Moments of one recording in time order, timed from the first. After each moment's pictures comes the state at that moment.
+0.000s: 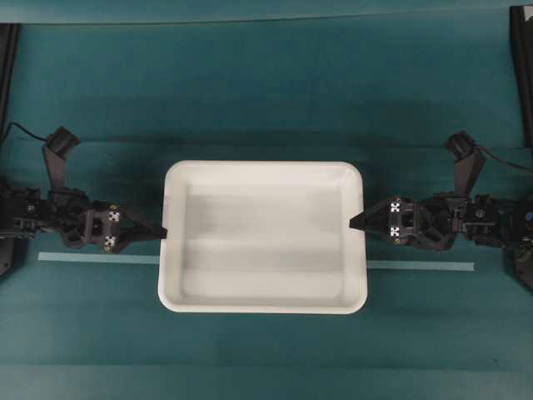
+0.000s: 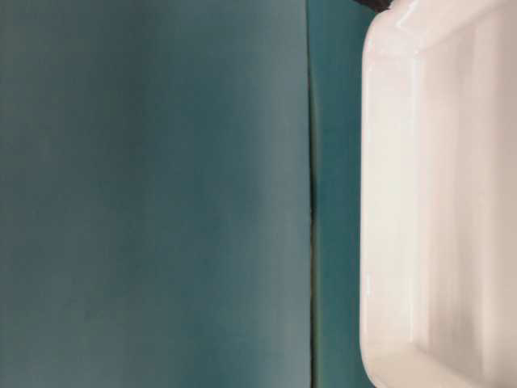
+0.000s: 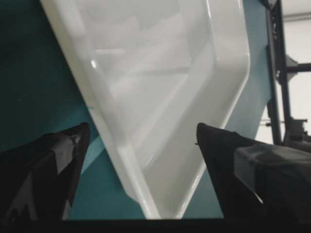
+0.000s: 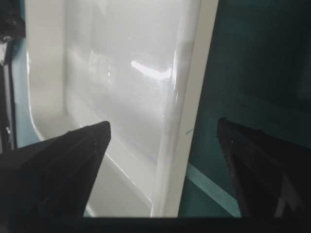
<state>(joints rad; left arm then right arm) 0.02 -0.13 1.31 0.02 -0.80 -1.26 0.04 -0.08 1.27 0.30 -0.66 1.22</state>
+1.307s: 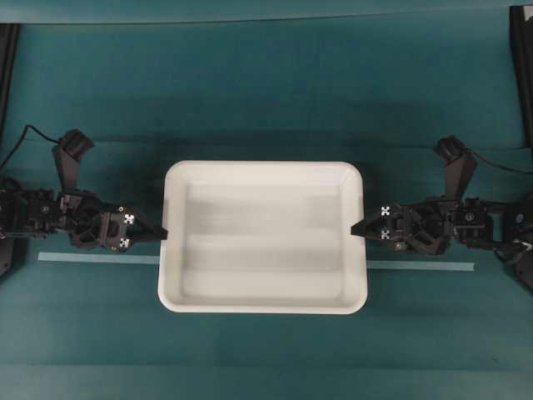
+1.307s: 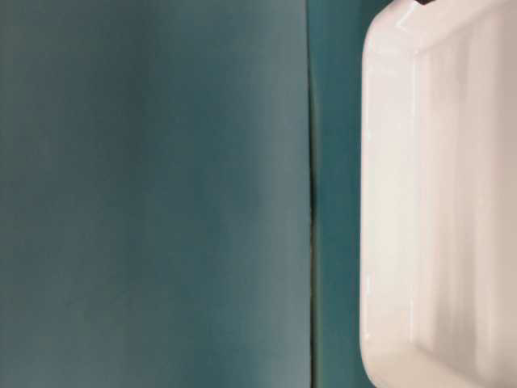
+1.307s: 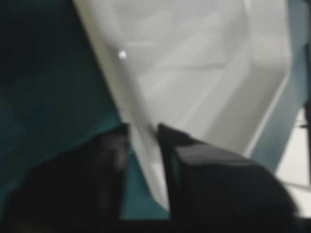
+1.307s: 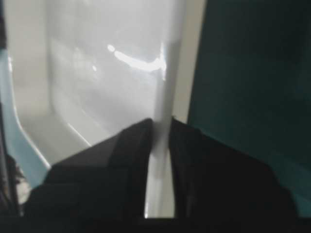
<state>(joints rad) 0.03 -0.08 1.27 0.02 -0.69 -1.26 0.05 -0.05 1.23 0.30 -0.58 1.26</state>
